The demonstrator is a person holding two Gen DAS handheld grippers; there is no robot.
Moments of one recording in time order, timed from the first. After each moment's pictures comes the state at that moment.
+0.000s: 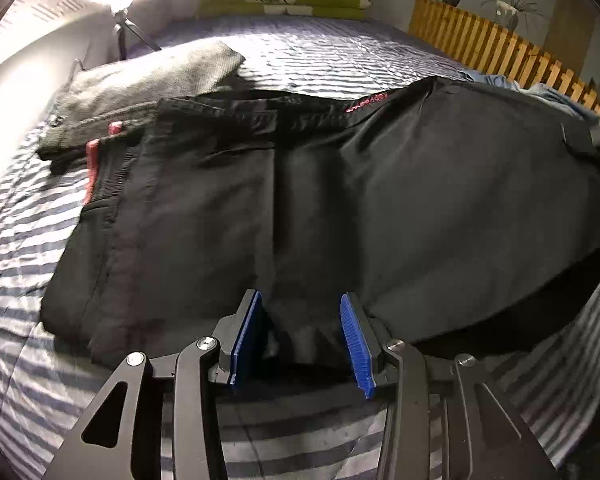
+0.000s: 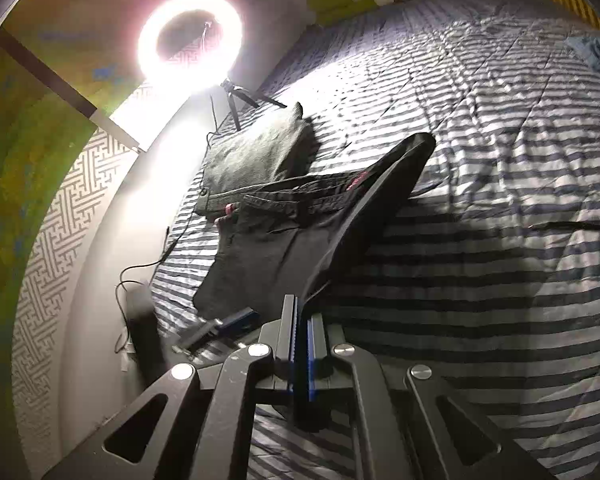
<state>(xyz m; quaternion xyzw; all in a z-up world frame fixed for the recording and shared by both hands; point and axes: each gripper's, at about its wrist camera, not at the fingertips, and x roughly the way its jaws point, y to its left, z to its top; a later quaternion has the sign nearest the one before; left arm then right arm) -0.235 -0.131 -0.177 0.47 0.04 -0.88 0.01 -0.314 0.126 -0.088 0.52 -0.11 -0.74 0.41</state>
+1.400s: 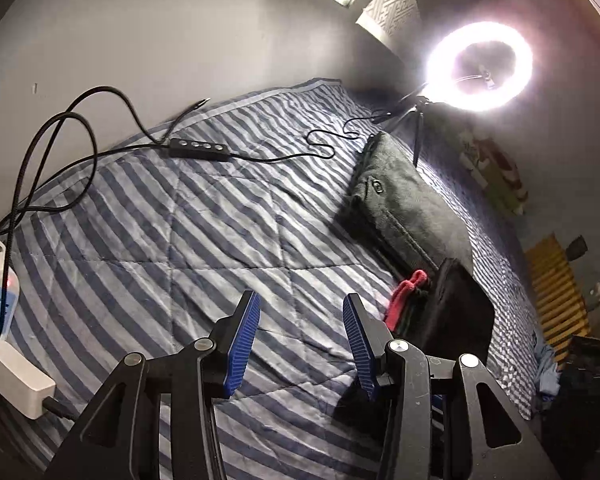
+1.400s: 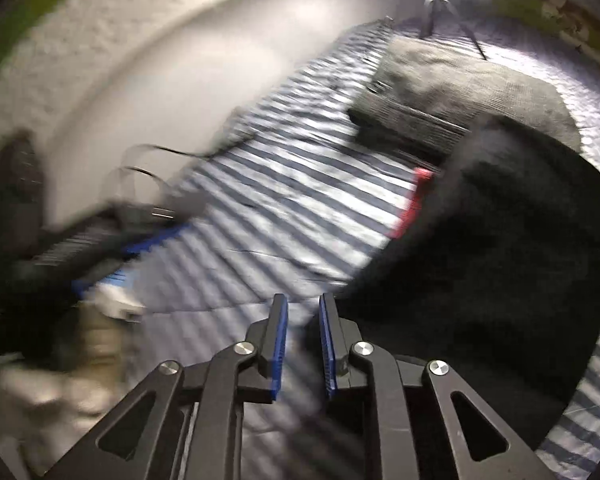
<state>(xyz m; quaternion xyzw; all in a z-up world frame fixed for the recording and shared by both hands) -0.126 -0.395 -0.122 0.32 0.37 -0.84 0.24 -0.217 -0.168 -0.117 0.49 0.10 -0.67 0.55</state>
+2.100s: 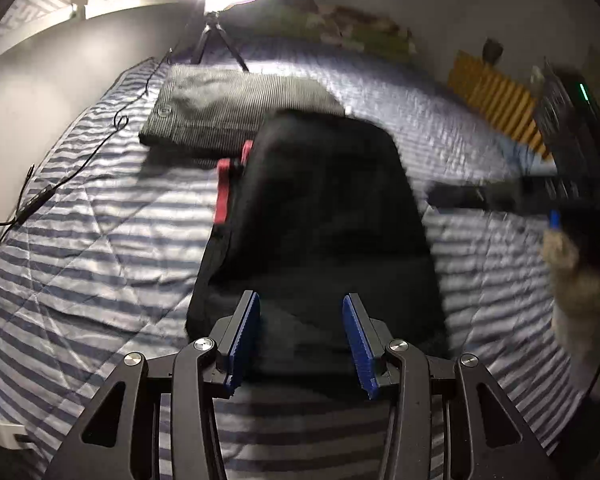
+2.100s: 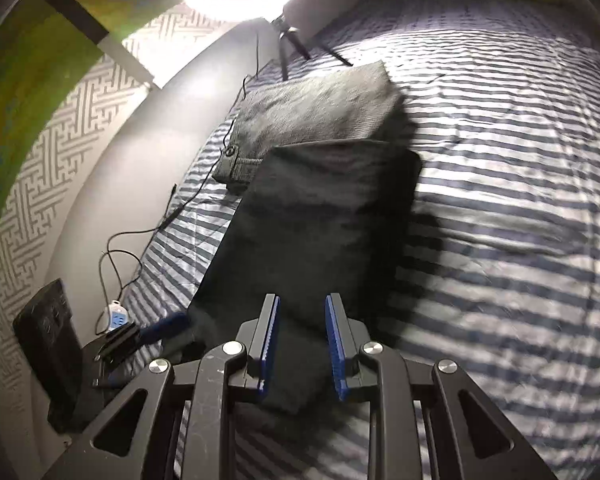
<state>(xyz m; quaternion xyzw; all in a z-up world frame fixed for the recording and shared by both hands) -0.192 -0.233 -0.139 0.44 0.12 -0.89 0.05 -0.330 -0.033 -0.110 0.52 0.00 -0.71 0.47</state>
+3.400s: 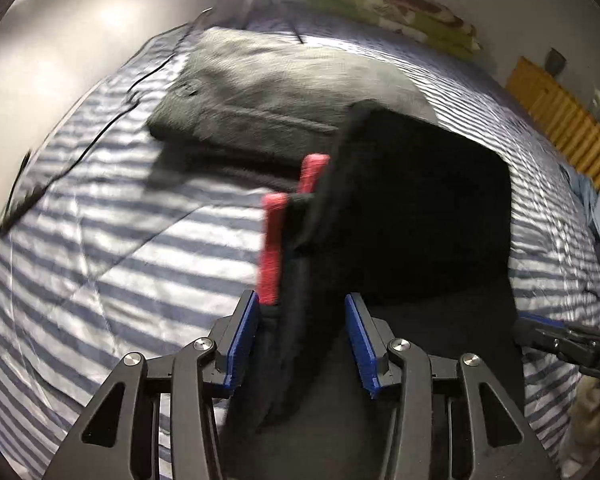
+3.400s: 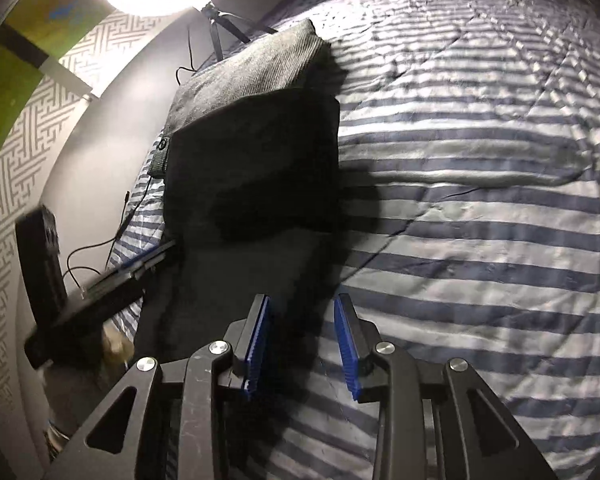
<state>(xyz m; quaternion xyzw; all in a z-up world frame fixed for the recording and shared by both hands) -0.284 -0.297 -0.183 0.47 0.17 -0.86 0.14 -0.348 -0.010 -0.174 0.57 -0.05 -0.71 0.41</state>
